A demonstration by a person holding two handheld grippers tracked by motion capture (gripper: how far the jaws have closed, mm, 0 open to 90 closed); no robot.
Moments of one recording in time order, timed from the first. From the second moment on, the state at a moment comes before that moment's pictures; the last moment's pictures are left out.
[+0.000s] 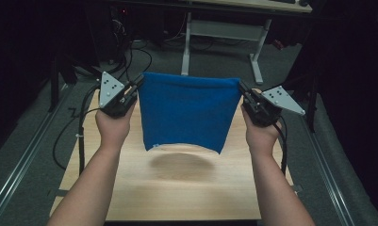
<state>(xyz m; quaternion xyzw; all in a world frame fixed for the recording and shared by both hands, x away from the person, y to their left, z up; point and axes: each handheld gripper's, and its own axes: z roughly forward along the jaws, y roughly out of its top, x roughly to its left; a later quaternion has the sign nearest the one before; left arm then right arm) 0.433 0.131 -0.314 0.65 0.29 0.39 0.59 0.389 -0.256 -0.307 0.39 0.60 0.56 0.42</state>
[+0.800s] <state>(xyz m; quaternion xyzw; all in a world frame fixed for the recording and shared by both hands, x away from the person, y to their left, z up) 0.502 0.120 -0.305 0.66 0.31 0.40 0.56 0.459 -0.252 -0.285 0.41 0.60 0.53 0.44</state>
